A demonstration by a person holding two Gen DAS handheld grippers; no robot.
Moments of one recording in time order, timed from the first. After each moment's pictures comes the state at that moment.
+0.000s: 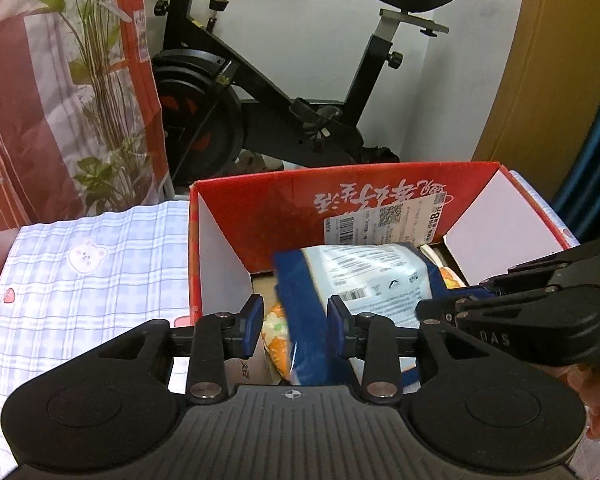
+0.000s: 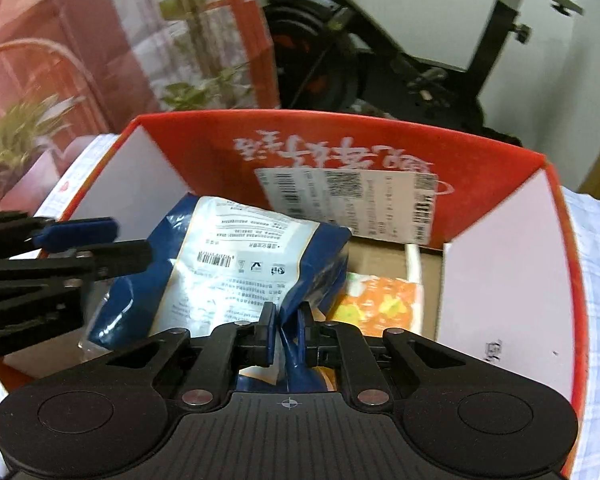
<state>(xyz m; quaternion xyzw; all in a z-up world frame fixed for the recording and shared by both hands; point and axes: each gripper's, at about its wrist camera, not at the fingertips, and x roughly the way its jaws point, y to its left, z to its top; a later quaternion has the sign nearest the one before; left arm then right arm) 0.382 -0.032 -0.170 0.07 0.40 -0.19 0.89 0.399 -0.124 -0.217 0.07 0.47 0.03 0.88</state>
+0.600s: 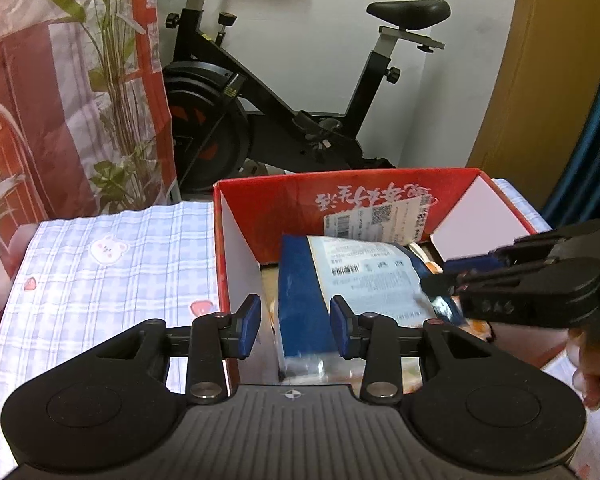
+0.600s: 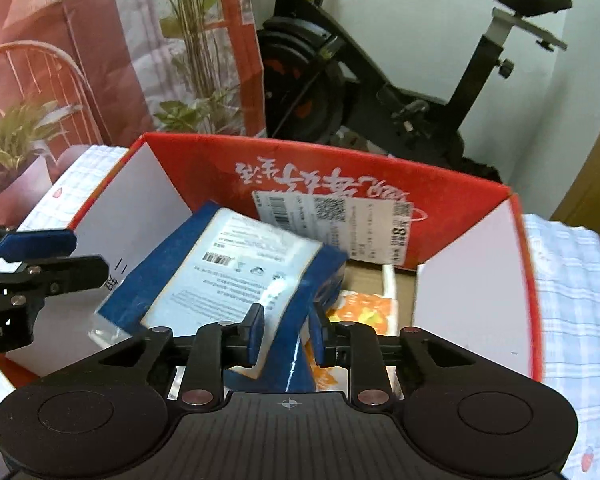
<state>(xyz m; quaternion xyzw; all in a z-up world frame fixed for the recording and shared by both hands) 0.342 -0.017 -0.149 0.05 0.39 -0.18 0.90 0.372 -0.117 -0.188 0.03 0.43 0.02 0.90</state>
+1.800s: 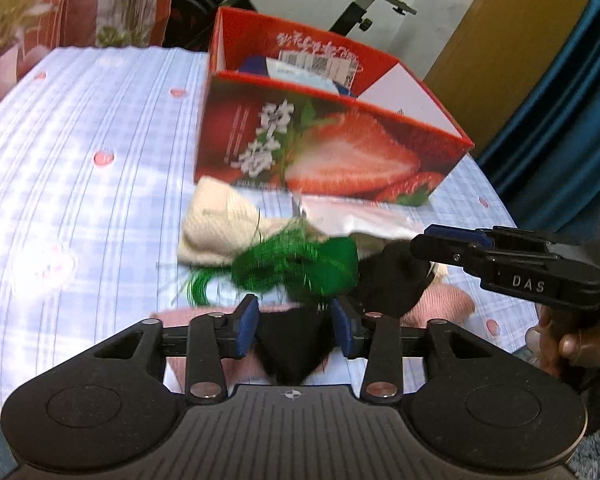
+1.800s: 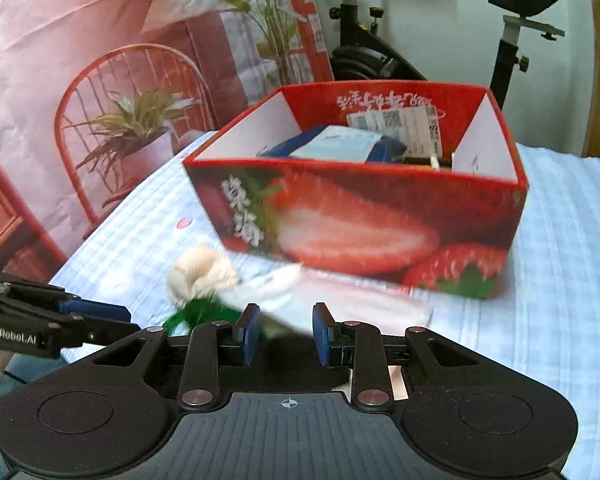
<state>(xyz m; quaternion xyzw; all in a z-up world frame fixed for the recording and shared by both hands) 0.137 0.034 -0.206 -0.07 0.47 -0.22 0.85 0.129 -0.095 -0.213 0.08 0.37 0.13 0.92</state>
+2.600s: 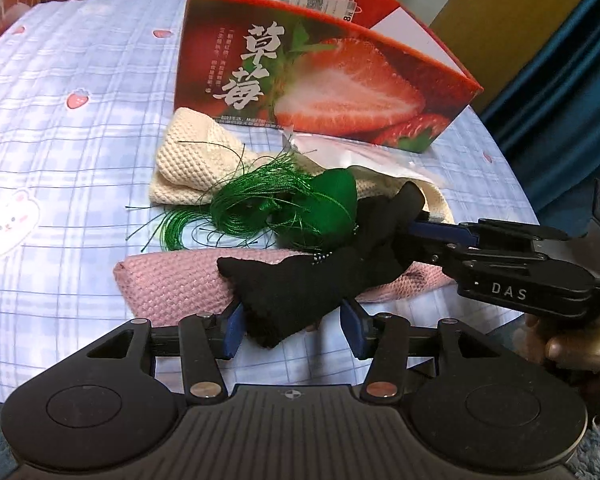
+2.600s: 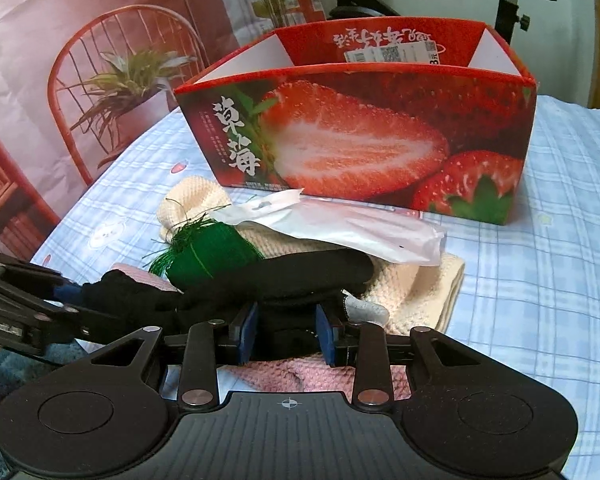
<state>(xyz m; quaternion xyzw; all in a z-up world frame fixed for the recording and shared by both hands) 0.143 0.015 -0.239 -0.06 0.52 -0.24 0.81 0.123 -0.092 -0.255 0.09 0.41 0.13 0.90</state>
